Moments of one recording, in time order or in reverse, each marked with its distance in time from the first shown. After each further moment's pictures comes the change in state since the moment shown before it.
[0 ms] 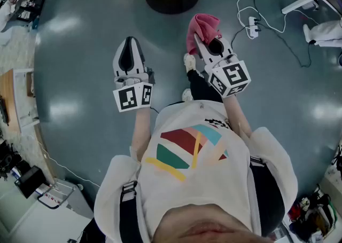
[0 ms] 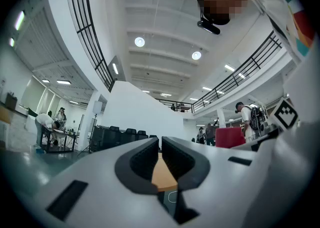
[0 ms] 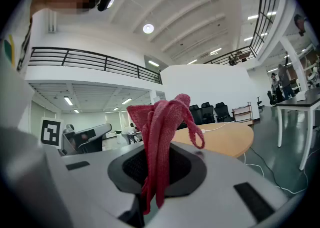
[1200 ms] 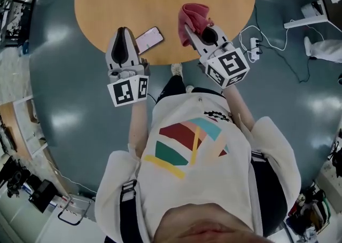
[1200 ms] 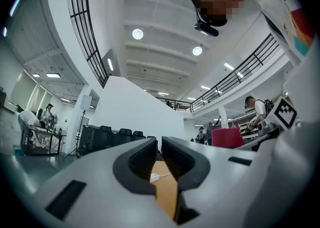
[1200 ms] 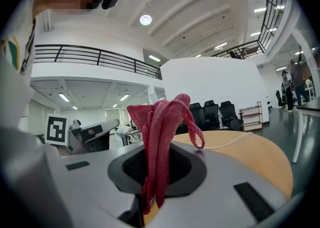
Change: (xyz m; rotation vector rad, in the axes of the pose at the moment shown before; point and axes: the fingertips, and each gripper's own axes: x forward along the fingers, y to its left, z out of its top) left arm 0.415 0.128 -0.051 0.016 -0.038 -0.023; right arm 0.361 -0.223 0.089 -0.055 0.024 0.077
